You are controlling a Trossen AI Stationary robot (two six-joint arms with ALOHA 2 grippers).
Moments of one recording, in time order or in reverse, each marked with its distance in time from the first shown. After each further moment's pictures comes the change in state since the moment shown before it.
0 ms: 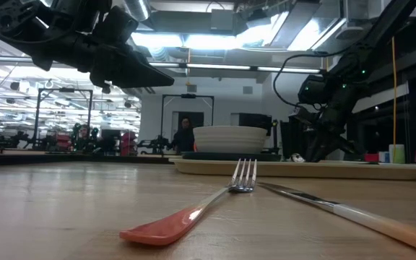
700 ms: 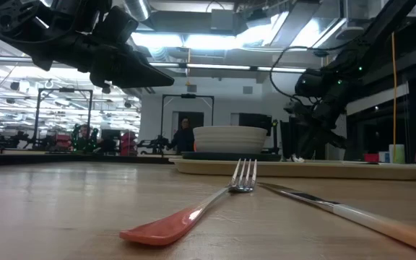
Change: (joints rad) left arm 0.000 0.000 0.000 0.000 0.000 0.000; right arm 0.000 -0.008 0.045 0.046 0.009 -0.079
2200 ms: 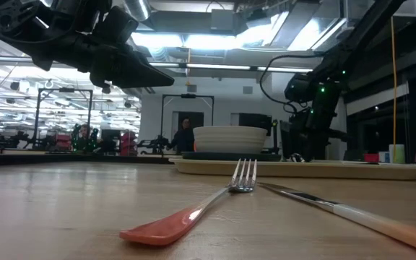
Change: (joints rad) left arm 0.000 0.000 0.000 0.000 0.000 0.000; right arm -0.002 0.128 0.132 -0.071 0.444 -0.099
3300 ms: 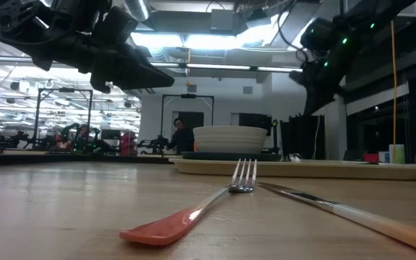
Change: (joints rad) left arm 0.000 0.000 0.000 0.000 -0.011 0.073; right arm 0.134 -0.432 0.000 -0.161 0.110 -0.025
